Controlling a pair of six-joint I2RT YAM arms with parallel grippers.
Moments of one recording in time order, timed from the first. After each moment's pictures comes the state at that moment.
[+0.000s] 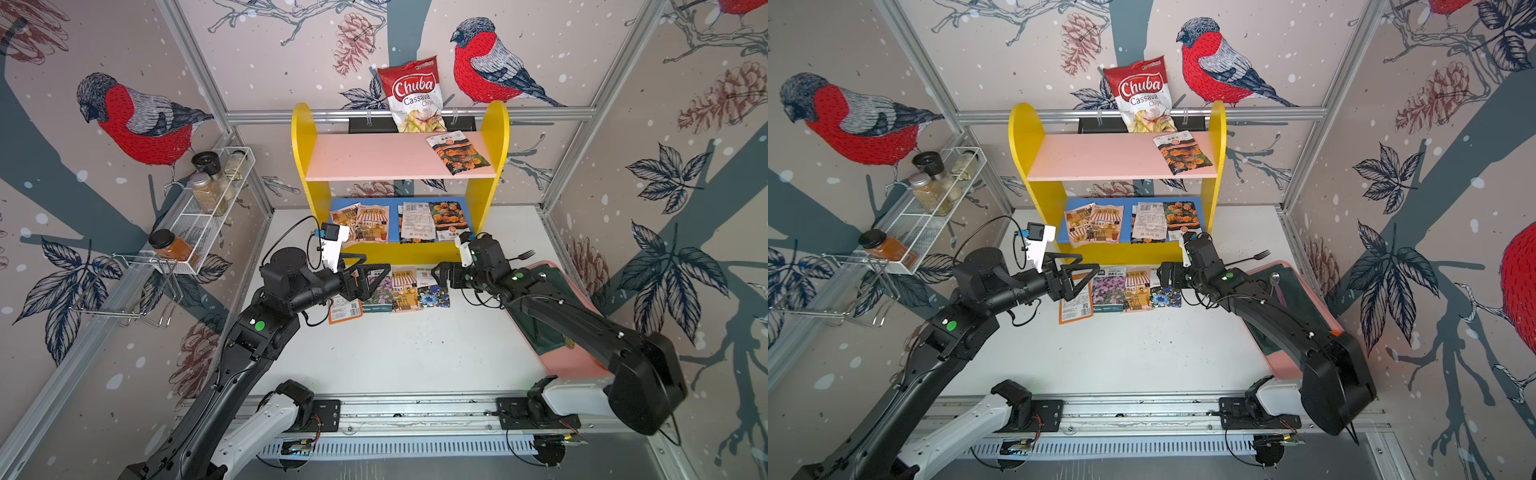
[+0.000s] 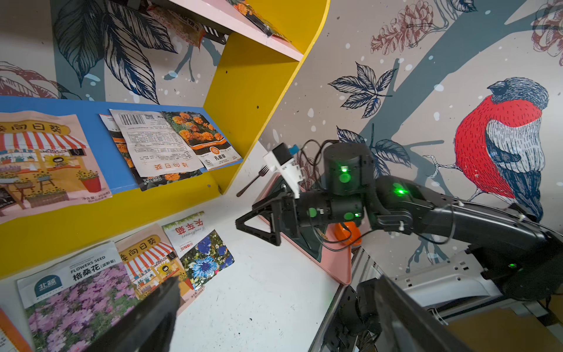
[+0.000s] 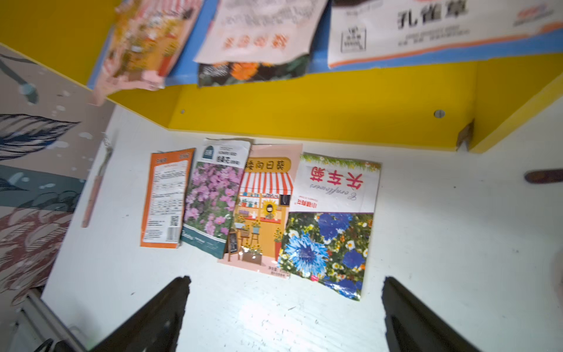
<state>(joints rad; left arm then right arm) -0.46 0.83 1.02 -0.38 0.52 -0.45 0.62 1.29 0.98 -0.38 -0.11 0.44</state>
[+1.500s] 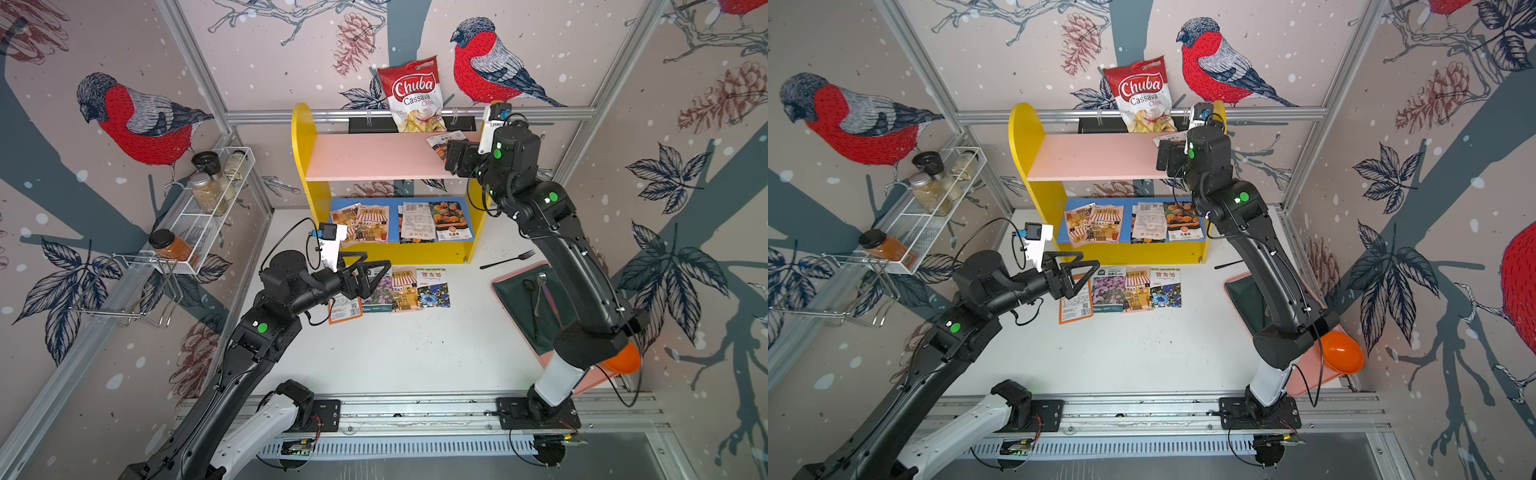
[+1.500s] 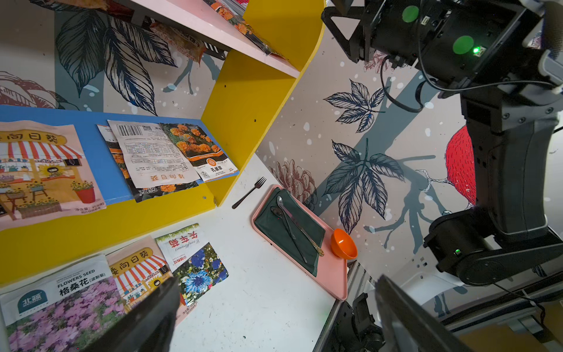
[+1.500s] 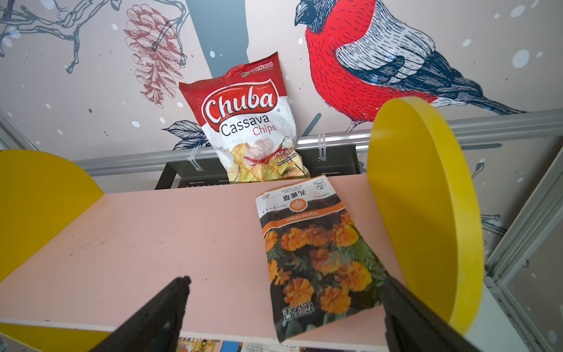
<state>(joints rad) -0.47 0.81 0.99 -0.30 0.50 -0.50 0.62 1.77 2.31 -0.69 0.39 0.19</state>
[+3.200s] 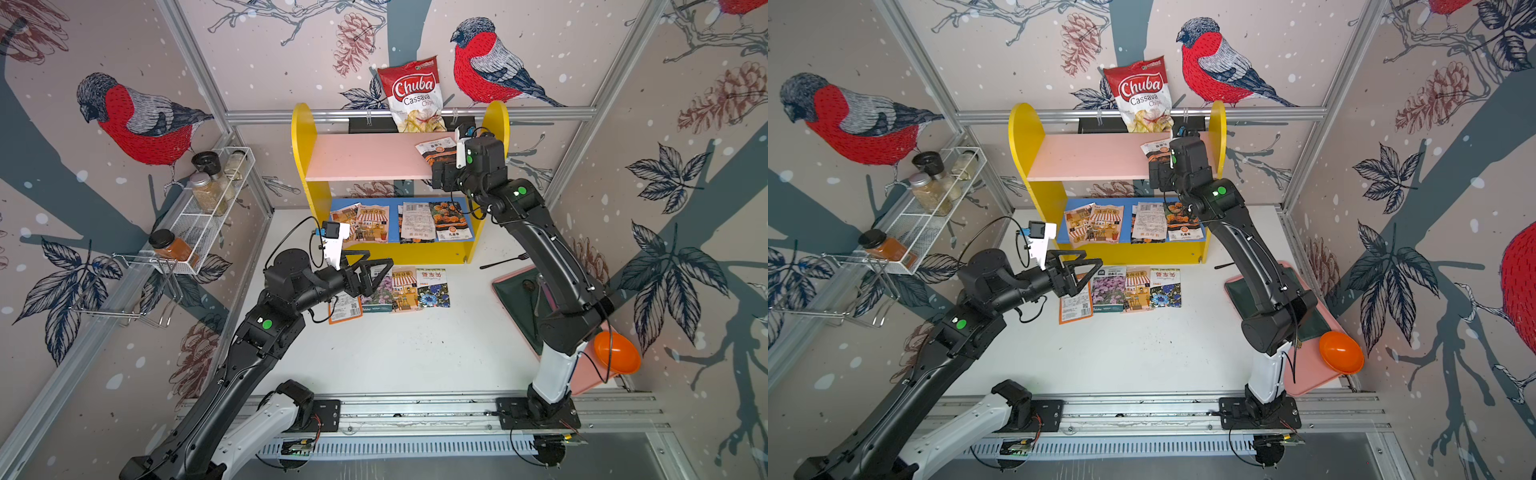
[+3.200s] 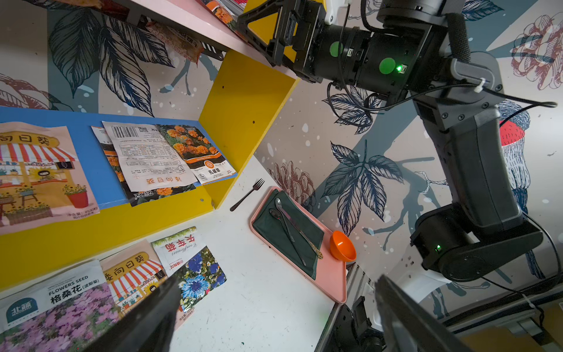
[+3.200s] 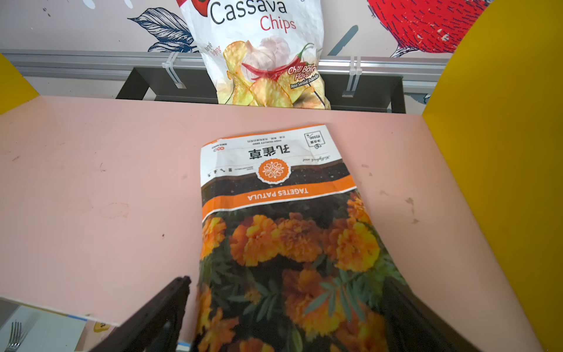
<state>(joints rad) -0.48 0.84 0.97 -0.26 0.50 -0.52 0.61 1.85 2.25 -0.76 0.32 0.13</state>
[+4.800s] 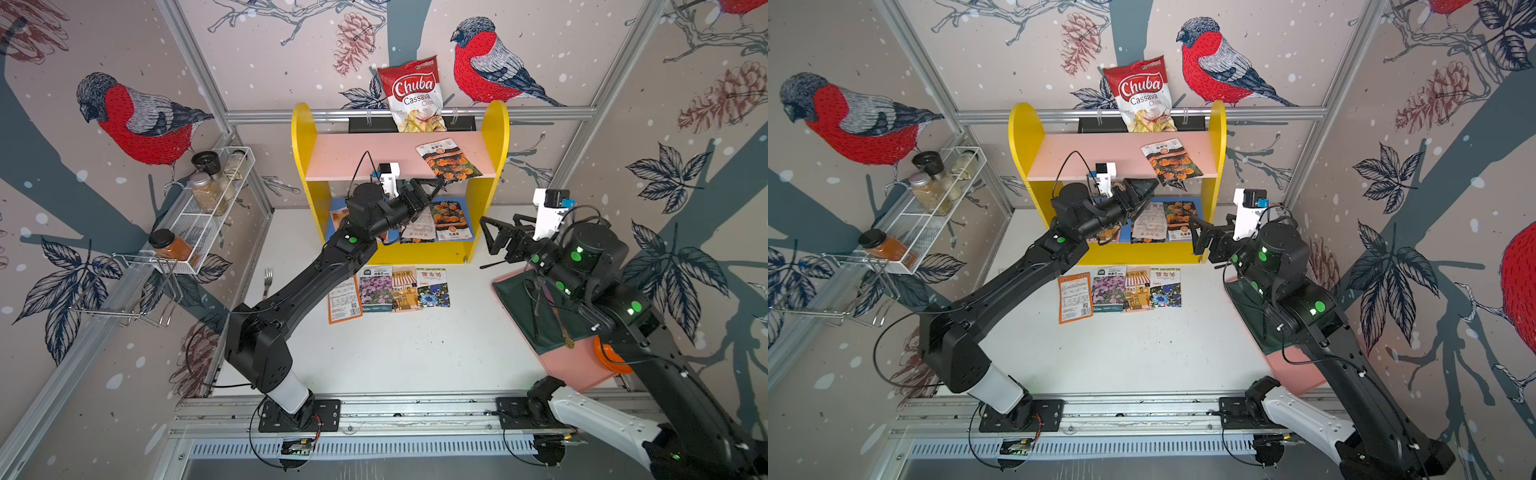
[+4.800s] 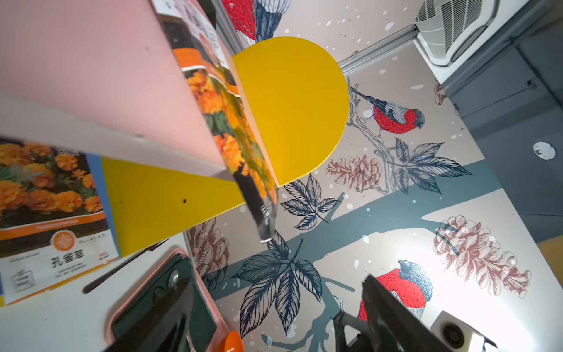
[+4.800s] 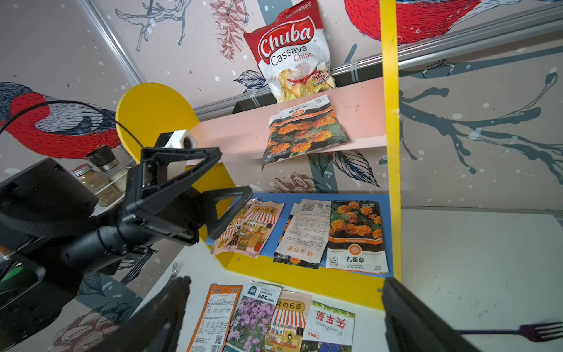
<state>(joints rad) -0.60 1.63 1.51 0.23 0.40 -1.16 0.61 0.91 1.29 -0.49 0.06 0.32</state>
